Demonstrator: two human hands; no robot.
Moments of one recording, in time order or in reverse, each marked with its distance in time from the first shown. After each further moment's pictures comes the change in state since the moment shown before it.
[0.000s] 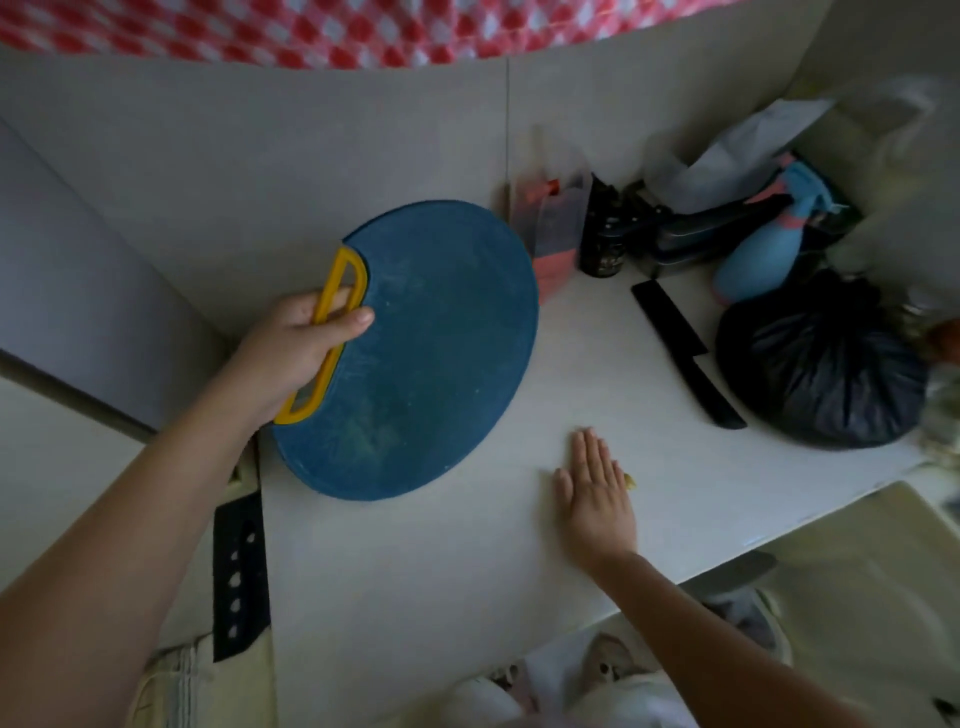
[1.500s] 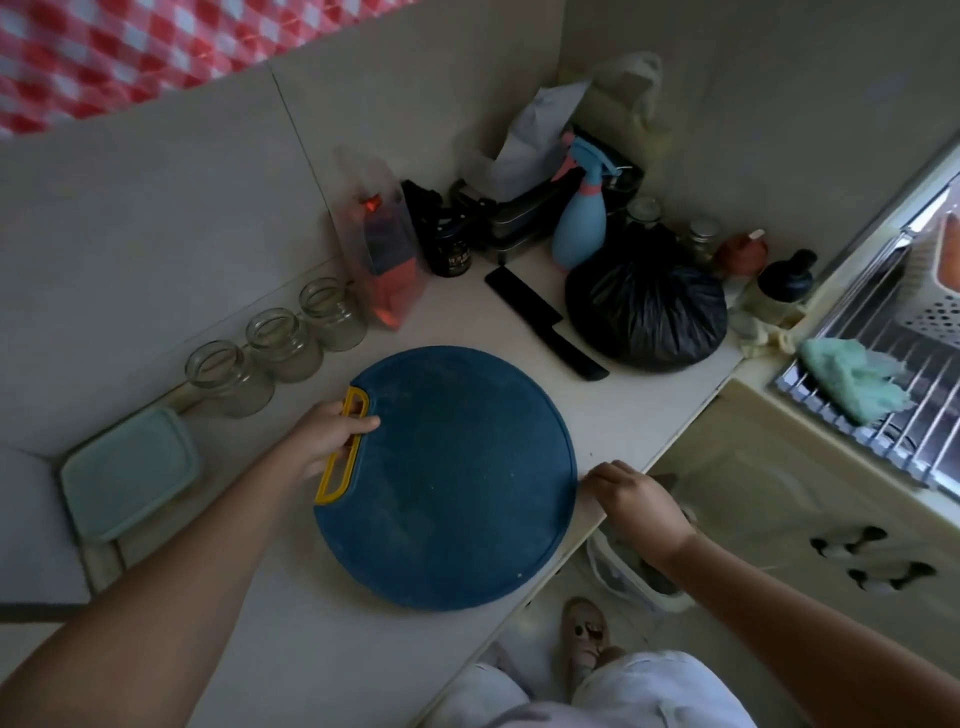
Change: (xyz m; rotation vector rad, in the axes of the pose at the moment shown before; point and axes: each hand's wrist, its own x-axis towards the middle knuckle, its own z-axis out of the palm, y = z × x) left_hand 0.066 -0.089 0.130 0.053 -0.390 -0.425; right_hand -0.064 0.124 -0.059 -0.259 0.150 -0.267
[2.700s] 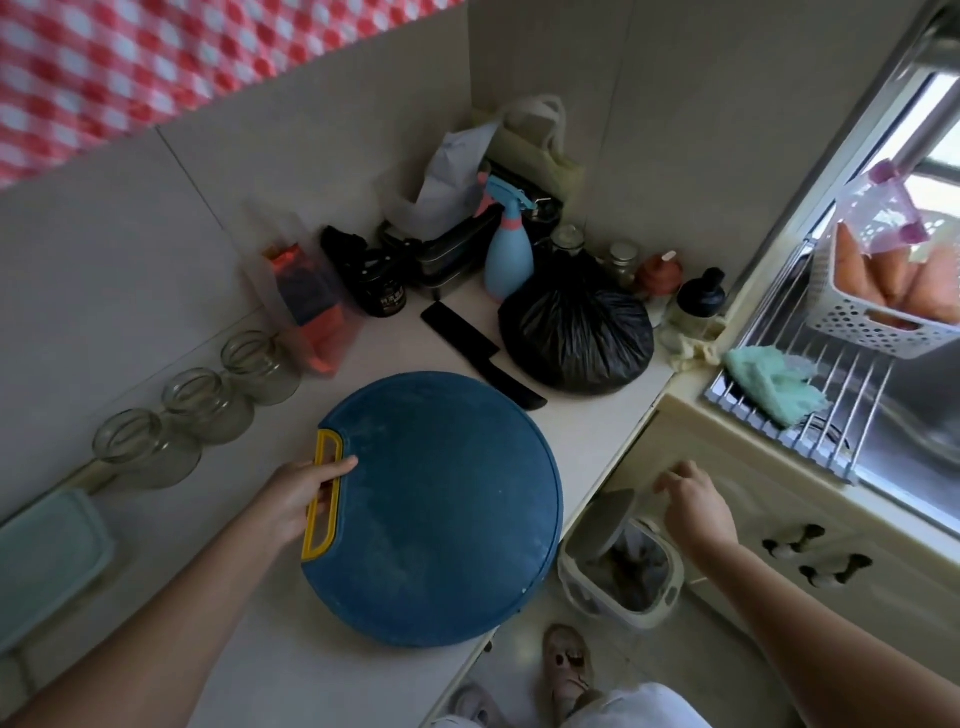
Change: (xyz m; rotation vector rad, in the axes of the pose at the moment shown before) left_hand 0.001 0.012 0.053 -0.225 -0.011 -0.102; right_hand -0.055 0.098 -0.009 0.127 -0.066 0.865
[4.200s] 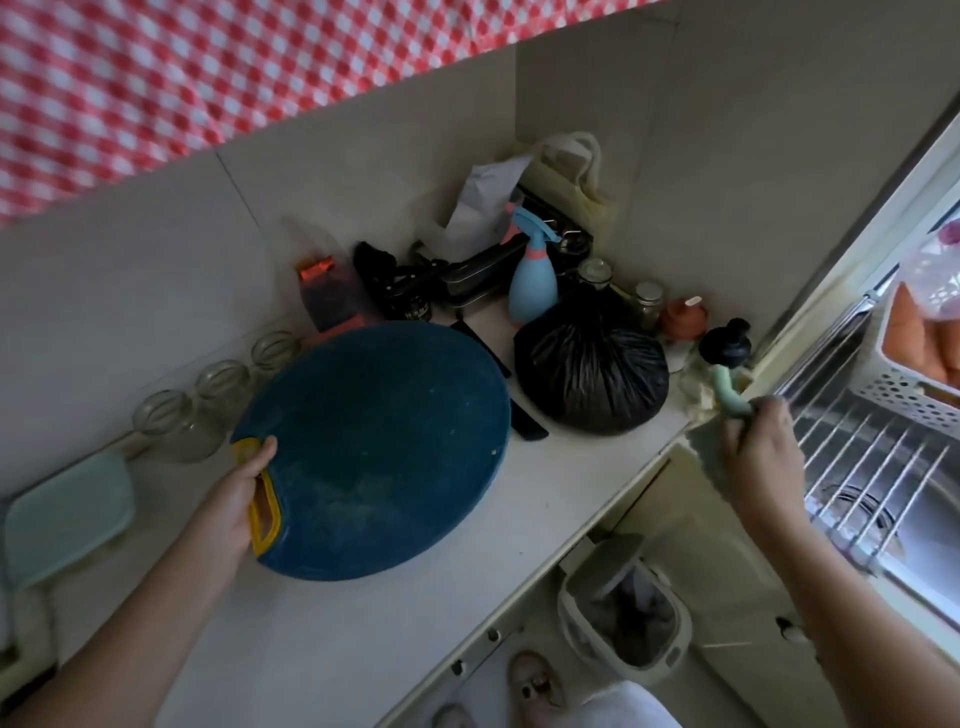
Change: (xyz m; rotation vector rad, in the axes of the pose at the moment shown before) left_hand -0.062 0.021 0.010 -0.453 0.178 0.073; right_hand 0.057 -0.005 -0.125 0.453 0.460 -0.010
